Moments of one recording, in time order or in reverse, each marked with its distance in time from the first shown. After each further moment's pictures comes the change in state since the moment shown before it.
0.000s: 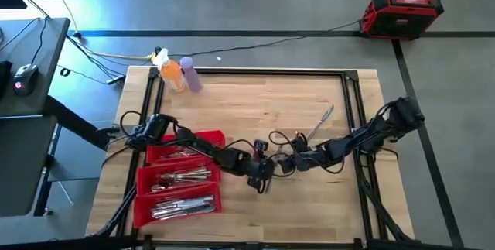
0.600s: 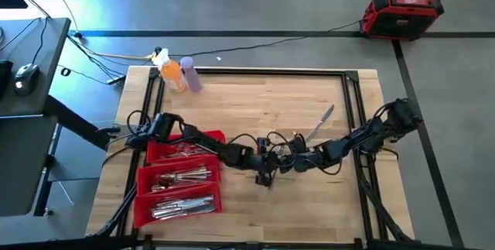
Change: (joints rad) left arm 0.071 0.100 0.000 0.154 0.133 -0.144; right arm -0.001 0.033 0.038 -0.007 0.025 0.021
